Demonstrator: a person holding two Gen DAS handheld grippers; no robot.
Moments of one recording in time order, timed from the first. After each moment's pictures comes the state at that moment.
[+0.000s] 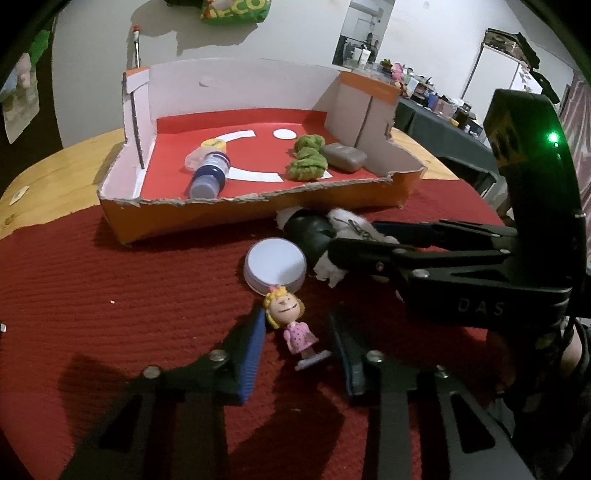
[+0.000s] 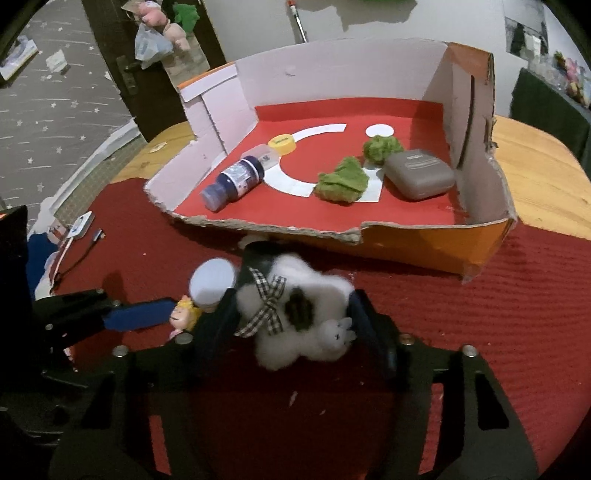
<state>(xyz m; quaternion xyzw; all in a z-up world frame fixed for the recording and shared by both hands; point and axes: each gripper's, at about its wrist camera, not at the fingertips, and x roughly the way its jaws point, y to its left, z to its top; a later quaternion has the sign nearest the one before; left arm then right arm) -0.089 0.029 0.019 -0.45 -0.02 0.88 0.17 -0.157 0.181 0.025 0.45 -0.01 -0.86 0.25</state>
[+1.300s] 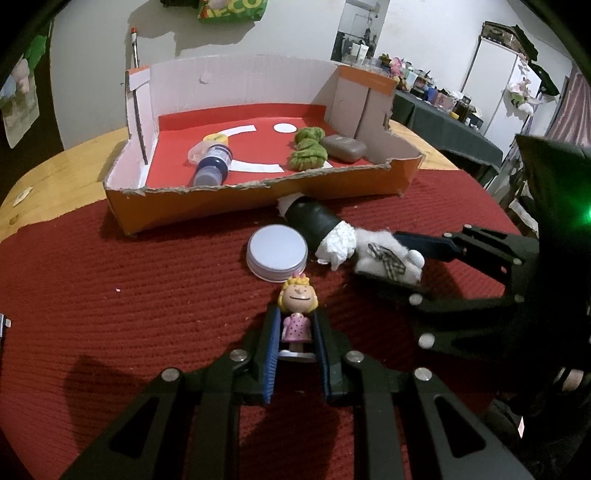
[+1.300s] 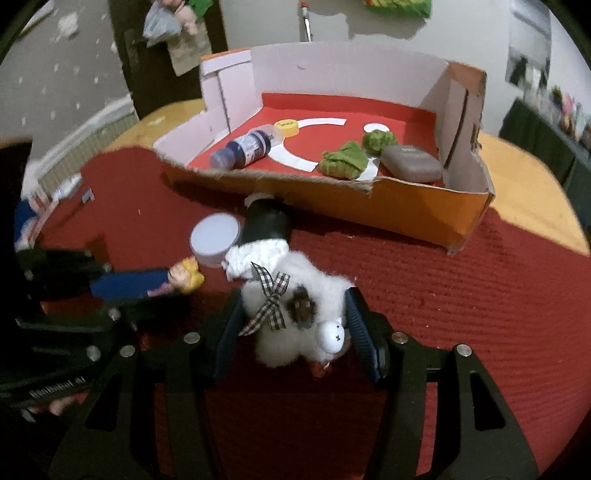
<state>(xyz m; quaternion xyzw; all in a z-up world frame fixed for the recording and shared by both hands) -0.084 0.028 0.016 -0.45 0.00 0.88 0.17 -0.116 0.169 0.018 0.42 0.09 -0.88 0.21</state>
